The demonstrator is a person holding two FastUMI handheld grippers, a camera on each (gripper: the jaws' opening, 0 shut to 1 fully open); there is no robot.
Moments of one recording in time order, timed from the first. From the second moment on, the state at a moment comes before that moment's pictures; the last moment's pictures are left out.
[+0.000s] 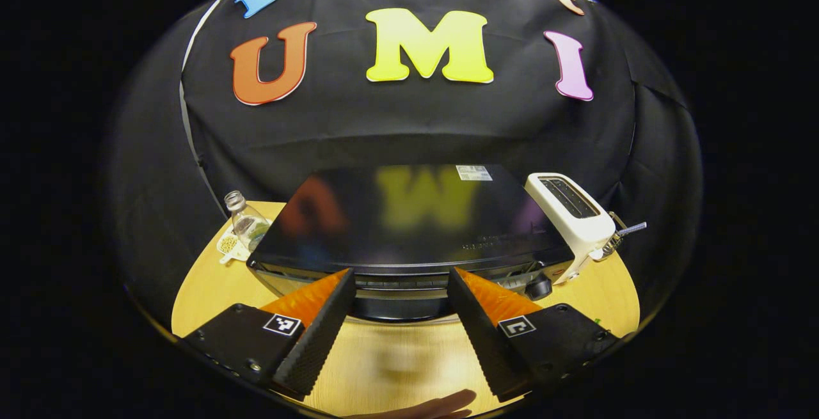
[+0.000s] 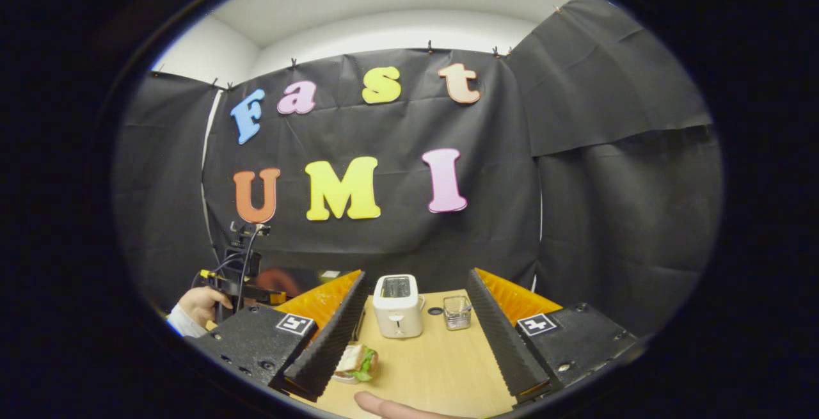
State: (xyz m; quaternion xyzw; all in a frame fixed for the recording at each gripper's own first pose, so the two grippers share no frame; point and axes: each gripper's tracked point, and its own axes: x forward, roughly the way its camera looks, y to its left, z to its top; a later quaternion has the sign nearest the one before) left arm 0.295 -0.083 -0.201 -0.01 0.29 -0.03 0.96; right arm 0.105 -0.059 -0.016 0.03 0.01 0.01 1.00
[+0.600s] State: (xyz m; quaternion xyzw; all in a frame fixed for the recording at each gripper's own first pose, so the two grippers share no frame) left arm 0.212 -0.085 -0.232 -0.02 0.26 -0.04 0.96; right arm 0.102 -0.060 -0.026 0.02 0.02 0.00 1.00
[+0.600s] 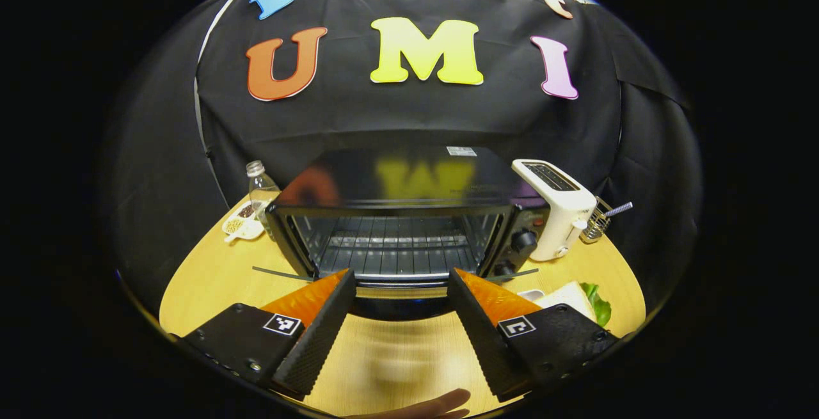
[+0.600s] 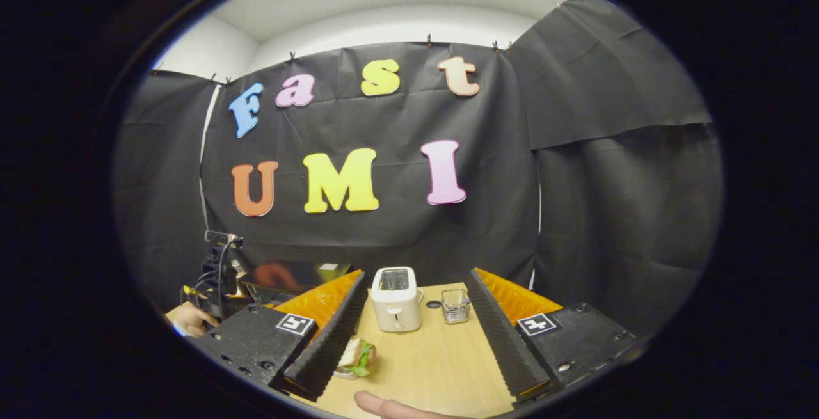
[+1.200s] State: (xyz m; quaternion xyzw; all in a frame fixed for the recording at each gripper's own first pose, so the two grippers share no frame) left arm 0.139 -0.091 -0.334 0.00 0.29 -0.04 0.96; right arm 0.085 -0.040 -0.019 0.00 0.01 0.00 1.00
